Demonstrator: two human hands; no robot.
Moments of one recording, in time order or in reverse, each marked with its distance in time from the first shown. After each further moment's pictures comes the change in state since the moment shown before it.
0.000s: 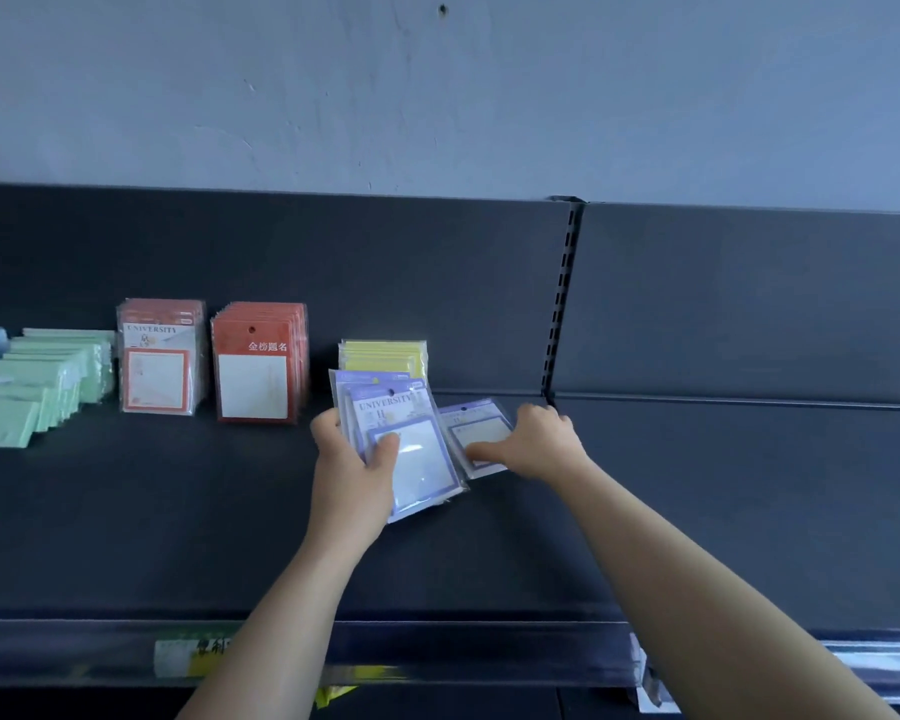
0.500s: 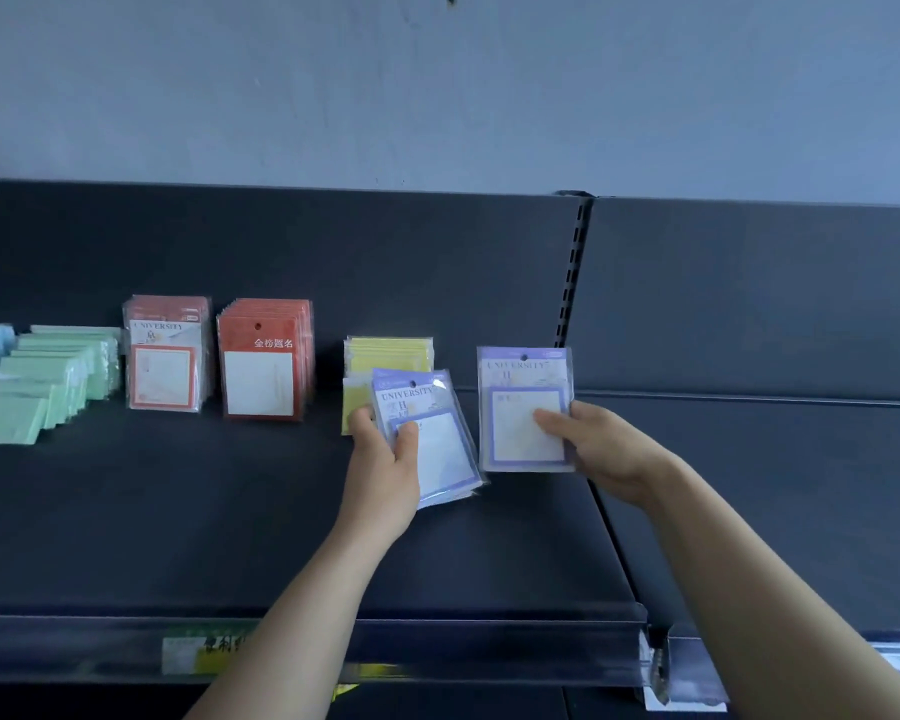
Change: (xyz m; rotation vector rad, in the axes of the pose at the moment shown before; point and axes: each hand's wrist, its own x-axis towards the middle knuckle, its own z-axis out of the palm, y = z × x) left_hand 0.001 0.006 0.015 0.027 -0.086 -0.018; right_hand -0.007 0.045 -0.029 0.933 -0.335 -0.086
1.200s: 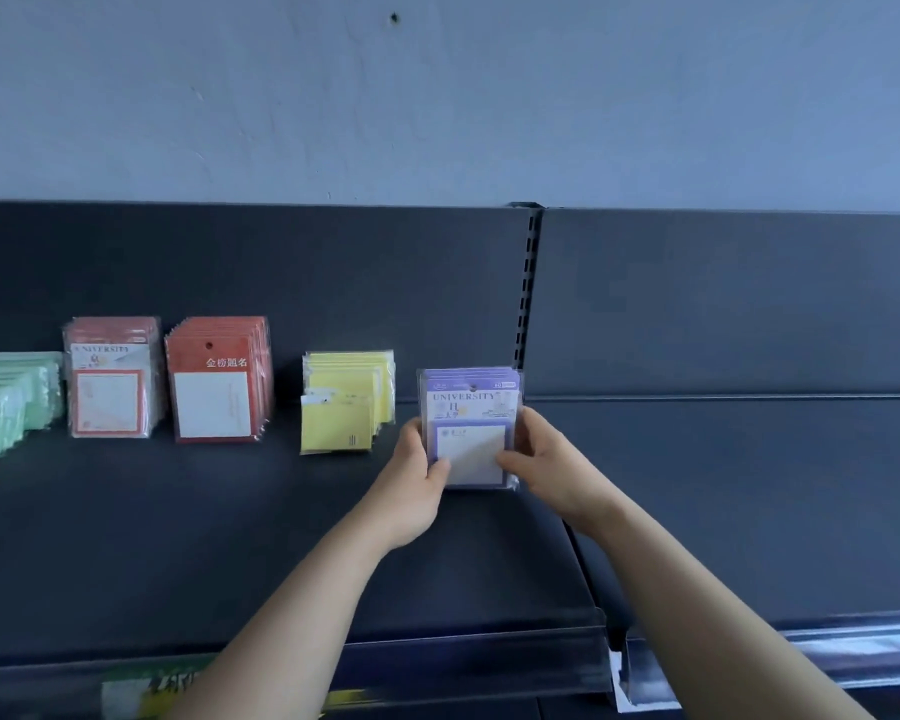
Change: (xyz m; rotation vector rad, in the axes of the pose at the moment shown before) left_hand 0.012 0.004 0.040 0.275 -0.463 0.089; right_hand -0.012 0.016 0.013 -0.228 0.130 -0.210
